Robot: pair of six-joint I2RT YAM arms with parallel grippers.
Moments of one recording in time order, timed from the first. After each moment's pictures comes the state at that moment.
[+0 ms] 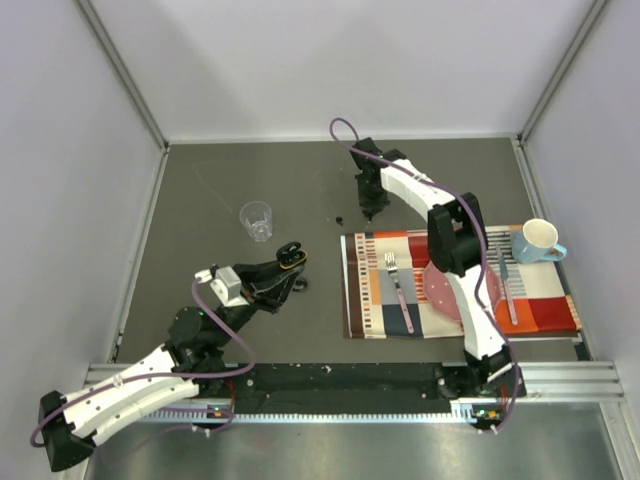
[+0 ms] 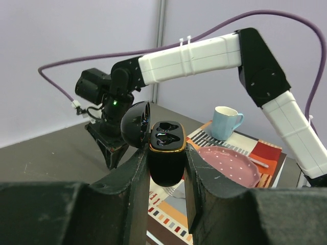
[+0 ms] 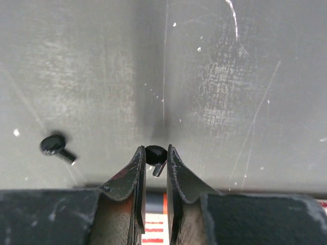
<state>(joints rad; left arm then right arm) -0.97 0.37 0.21 0.61 -0.09 -0.08 0.49 2.35 2.04 -0.90 0.14 0.38</state>
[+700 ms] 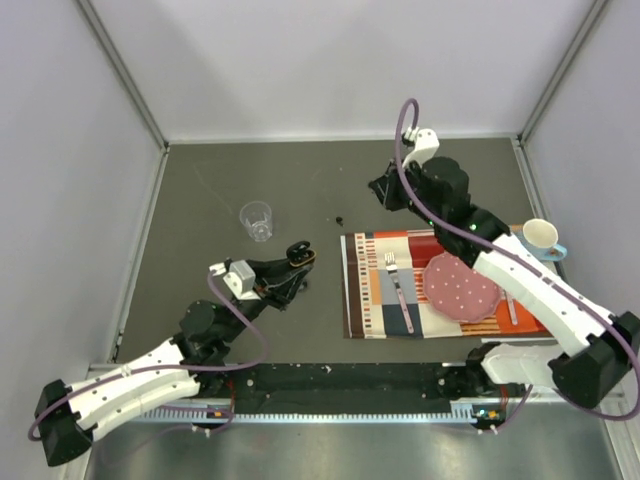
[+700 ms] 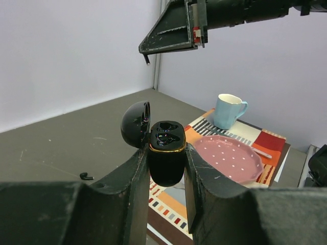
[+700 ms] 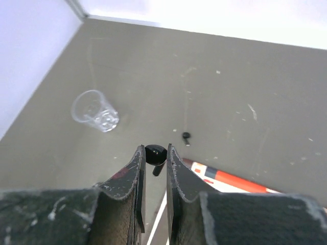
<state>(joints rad) -0.97 0.50 0.22 0.66 -0.11 -0.10 0.62 1.25 1.23 -0.24 0.12 0.29</state>
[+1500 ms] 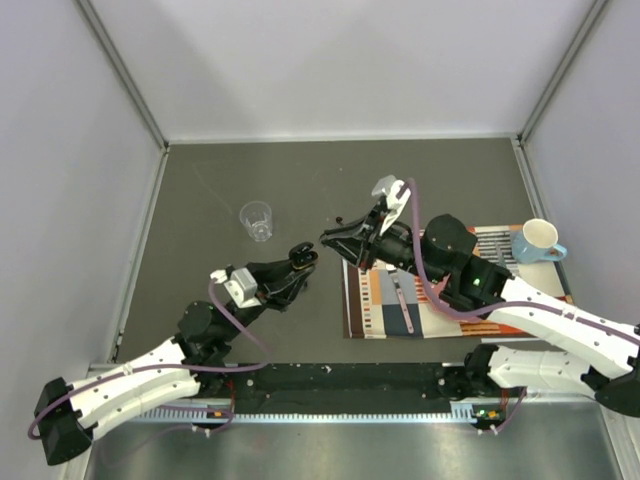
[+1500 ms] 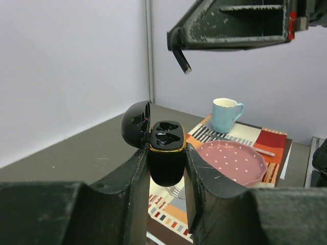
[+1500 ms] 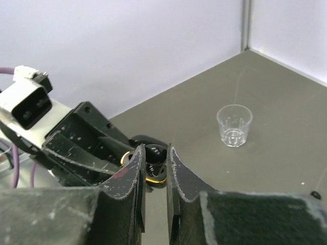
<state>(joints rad) -0.97 0.52 0.21 0.73 -0.02 0.01 1.02 1.01 0.99 0.09 -0.08 0.21</state>
